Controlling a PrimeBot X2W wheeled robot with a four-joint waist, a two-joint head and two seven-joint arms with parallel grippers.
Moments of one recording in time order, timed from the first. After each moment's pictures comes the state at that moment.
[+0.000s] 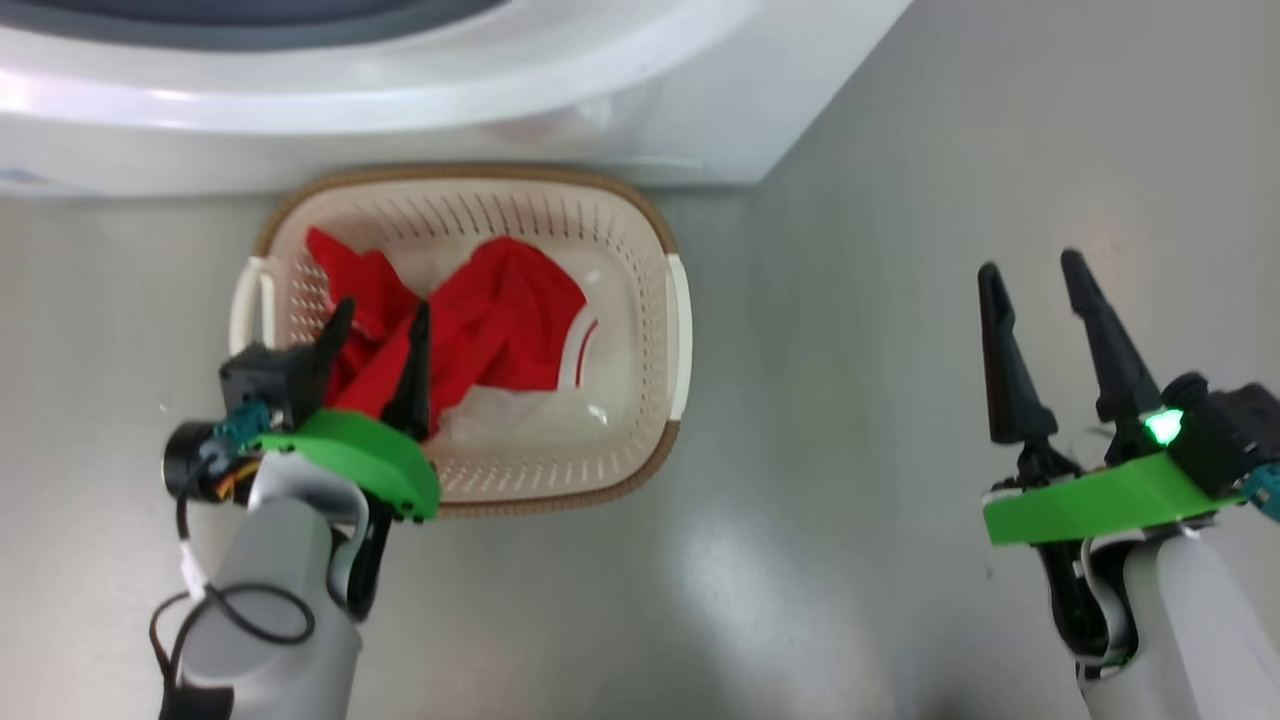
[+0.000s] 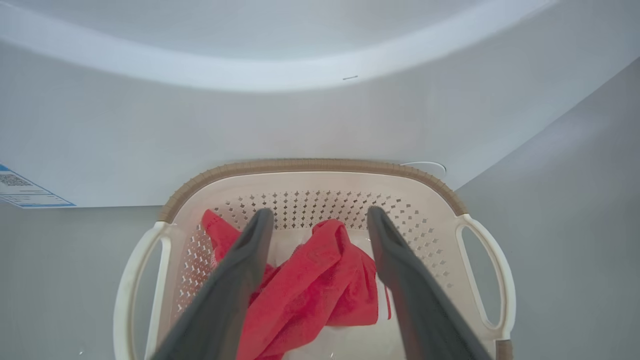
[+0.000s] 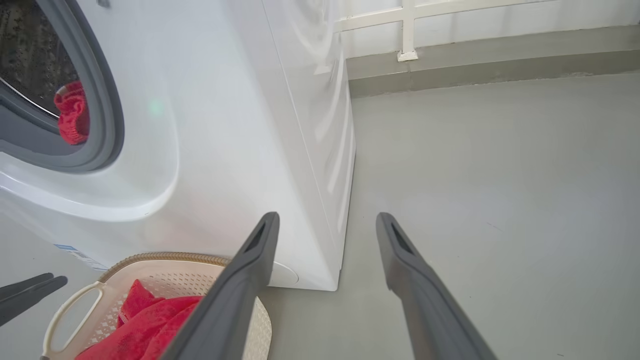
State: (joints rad) left arm -0.69 0.02 -0.09 0.84 -0.21 -0.13 -0.26; right arm -0.28 -0.05 -0.01 0.14 0.33 0.12 -0.26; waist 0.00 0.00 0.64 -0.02
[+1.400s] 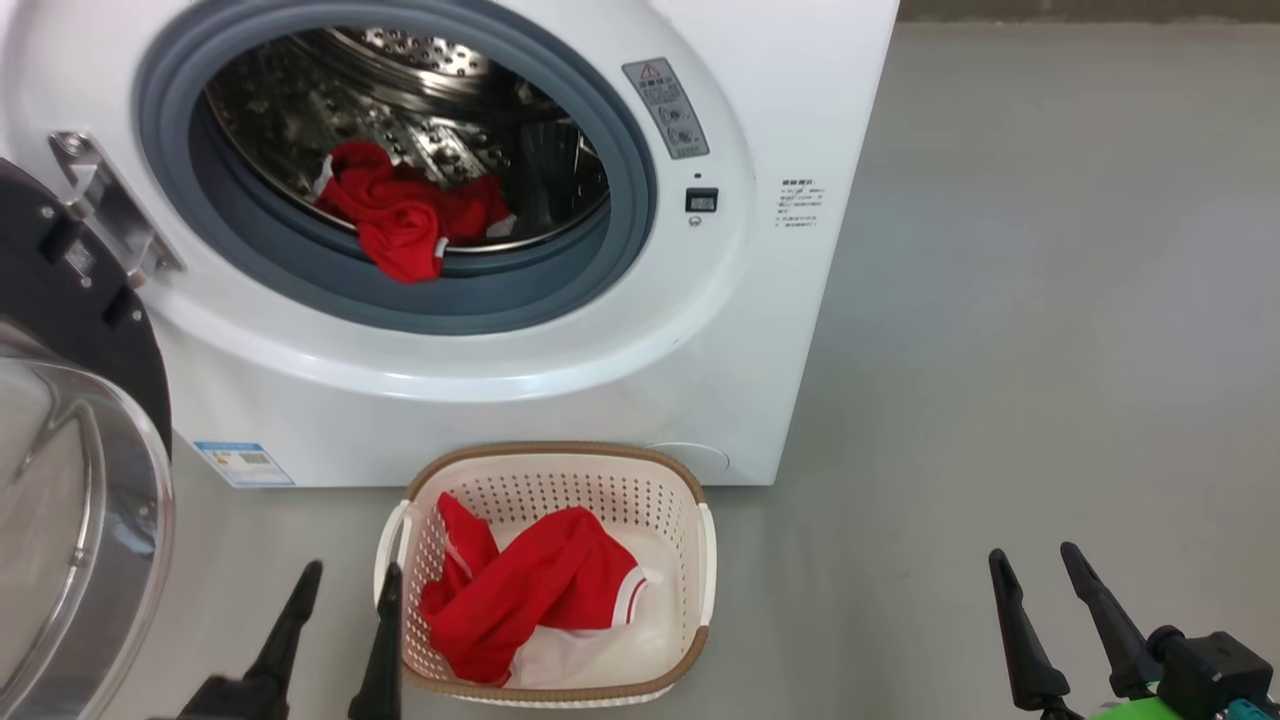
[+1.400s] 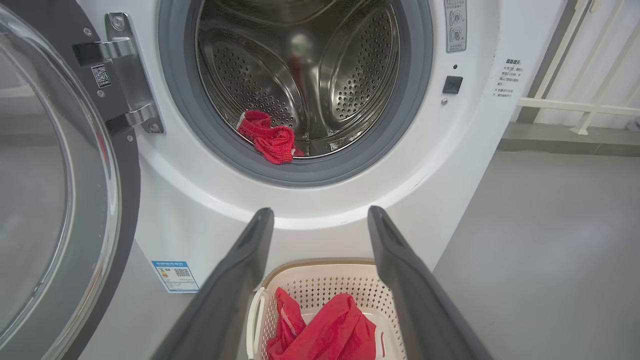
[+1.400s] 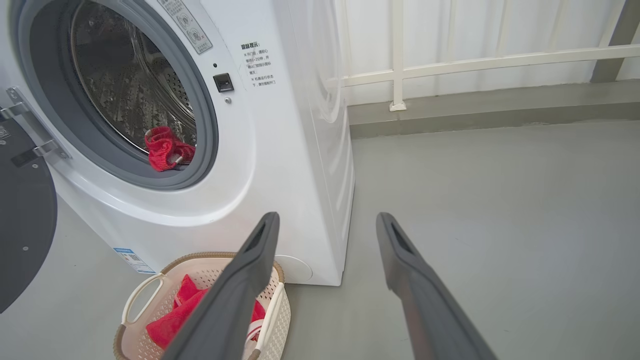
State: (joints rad) left arm -0.01 0.03 0.01 0.22 -0.13 -0.11 -0.26; right arm 0.12 -0.07 -0.02 0.17 0.34 0.12 -0.26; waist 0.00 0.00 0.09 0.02
